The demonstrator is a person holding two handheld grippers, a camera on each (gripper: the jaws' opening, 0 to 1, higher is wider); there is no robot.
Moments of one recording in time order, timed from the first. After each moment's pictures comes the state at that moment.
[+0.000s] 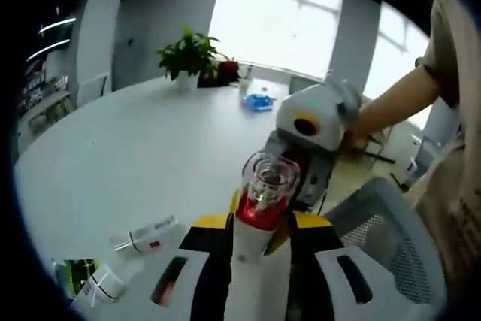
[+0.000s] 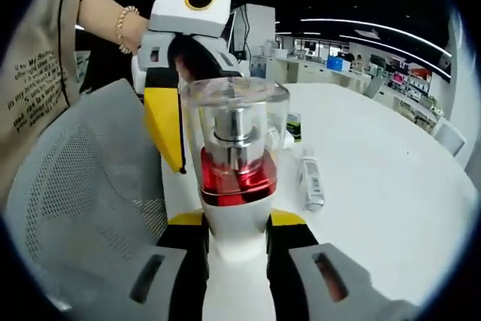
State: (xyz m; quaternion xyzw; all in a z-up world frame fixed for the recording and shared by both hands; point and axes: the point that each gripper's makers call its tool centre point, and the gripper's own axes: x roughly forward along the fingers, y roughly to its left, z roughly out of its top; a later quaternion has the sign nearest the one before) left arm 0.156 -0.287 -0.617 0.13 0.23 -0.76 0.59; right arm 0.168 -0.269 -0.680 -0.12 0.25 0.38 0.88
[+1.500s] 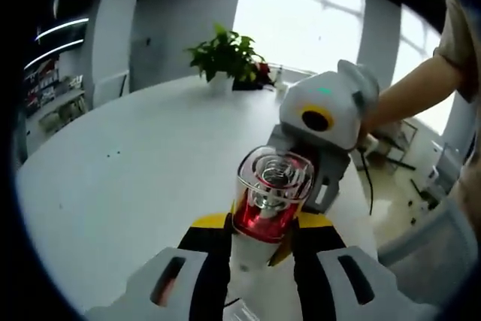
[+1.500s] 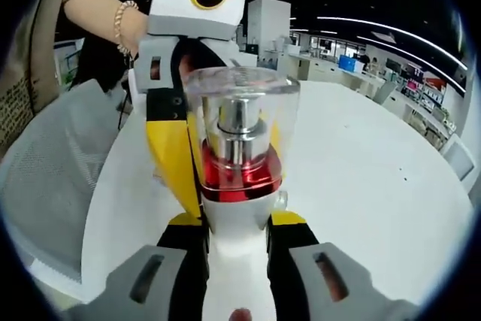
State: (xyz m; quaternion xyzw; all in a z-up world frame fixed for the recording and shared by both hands) left arm 0.282 -0.362 -0.637 0.13 0.23 -0.73 0.63; right arm 0.294 -0.333 -0.687 -0.15 0.26 0.41 0.86
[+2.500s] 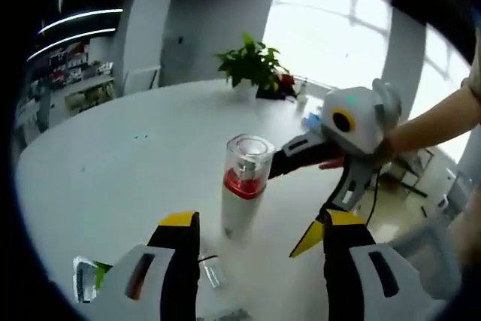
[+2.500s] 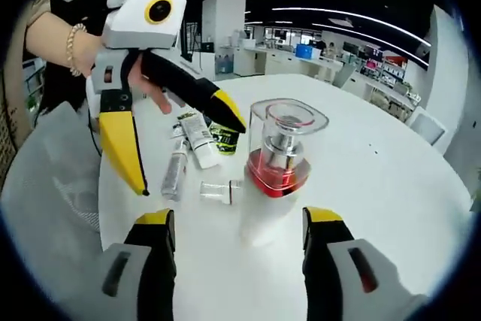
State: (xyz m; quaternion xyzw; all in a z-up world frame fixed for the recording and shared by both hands) left arm 0.261 -0.293 -0.611 0.07 0.25 -0.67 0.70; right arm 0.259 -0.330 -0.657 -0.10 0.27 0.25 0.92
